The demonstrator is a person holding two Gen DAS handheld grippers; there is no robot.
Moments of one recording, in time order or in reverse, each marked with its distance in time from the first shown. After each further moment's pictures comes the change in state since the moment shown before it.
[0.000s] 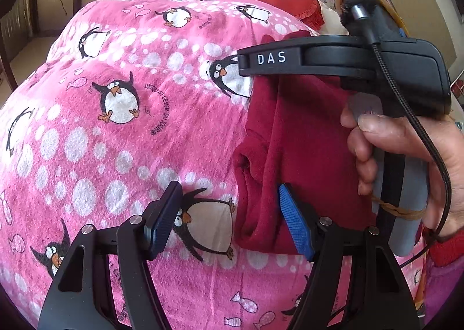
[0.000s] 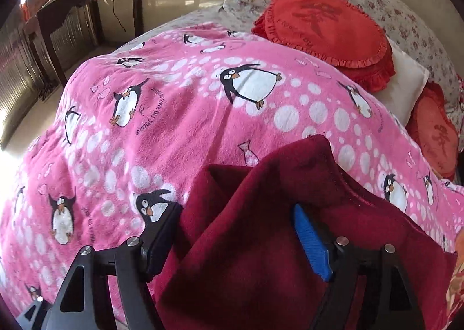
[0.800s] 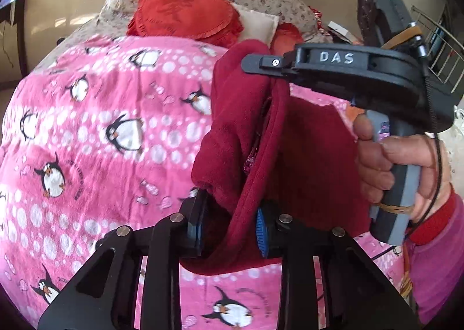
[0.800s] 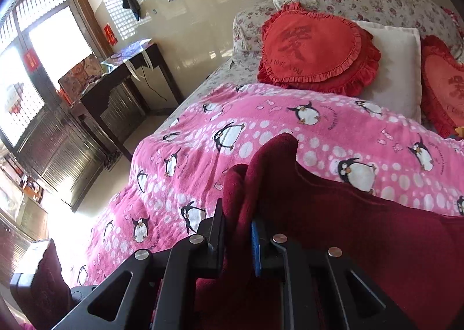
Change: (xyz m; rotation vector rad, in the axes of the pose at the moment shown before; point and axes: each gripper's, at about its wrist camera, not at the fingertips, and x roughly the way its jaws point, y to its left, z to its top) left arm -0.052 -0.099 0.028 0.243 -0.063 -0.209; right arm -0.107 -0.126 -0.035 0.282 -0.219 0.391
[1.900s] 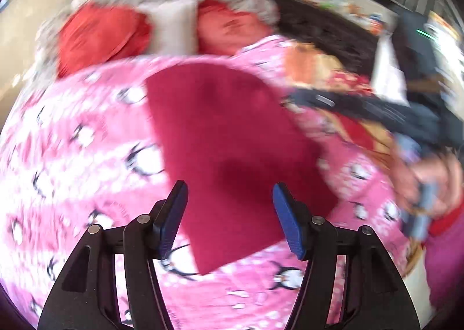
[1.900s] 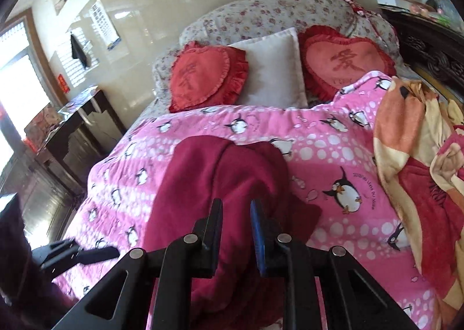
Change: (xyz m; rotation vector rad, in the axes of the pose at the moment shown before) left arm 0.055 -0.156 0.000 0.260 0.123 -0.001; right arm -0.175 -0.139 -0.103 0.147 -0.091 -0.166
